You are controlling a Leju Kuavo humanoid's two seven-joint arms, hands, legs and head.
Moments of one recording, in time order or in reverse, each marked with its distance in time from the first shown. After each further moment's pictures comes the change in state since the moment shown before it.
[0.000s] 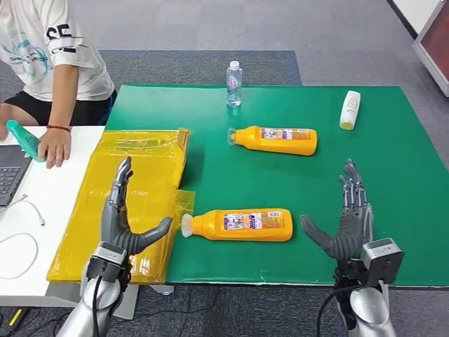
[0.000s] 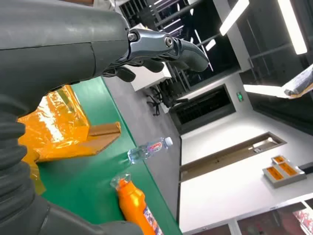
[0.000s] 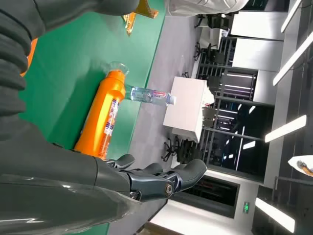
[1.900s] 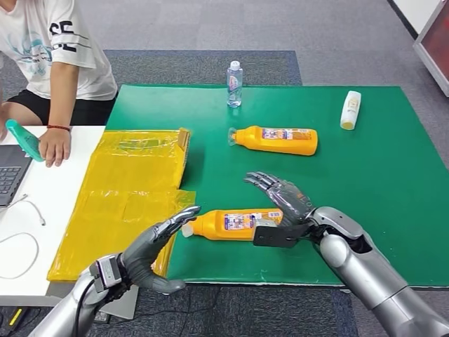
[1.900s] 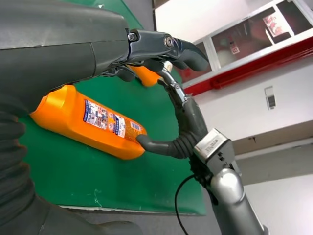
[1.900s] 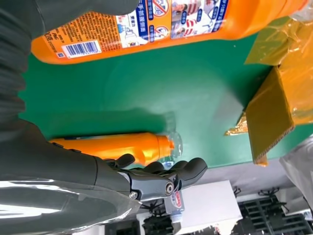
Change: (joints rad) left arm -0.083 0.227 -0.206 0.048 0.206 -0.669 -0.013; right arm -0.514 -0.263 0.553 0.425 0.518 0.204 0.225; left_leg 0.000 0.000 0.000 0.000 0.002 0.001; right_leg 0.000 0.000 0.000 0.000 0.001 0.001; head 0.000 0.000
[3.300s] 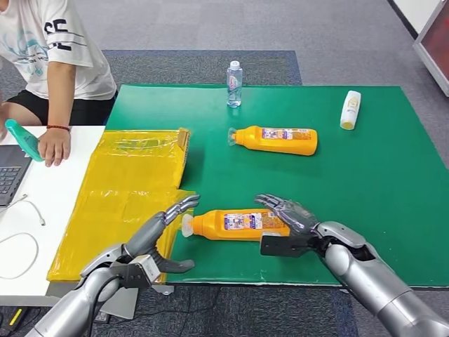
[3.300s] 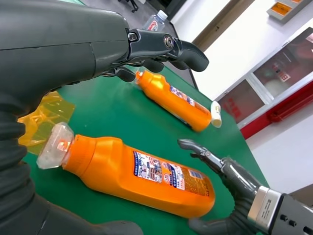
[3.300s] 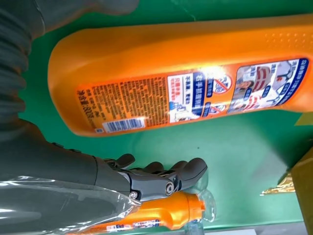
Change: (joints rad) left arm -0.049 -0.014 -0.017 0.072 -0.294 0.302 0.081; right arm 0.011 -0.045 0.073 0.134 -0.061 0.022 0.005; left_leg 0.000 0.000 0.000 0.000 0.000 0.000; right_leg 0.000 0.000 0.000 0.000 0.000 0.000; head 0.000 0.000
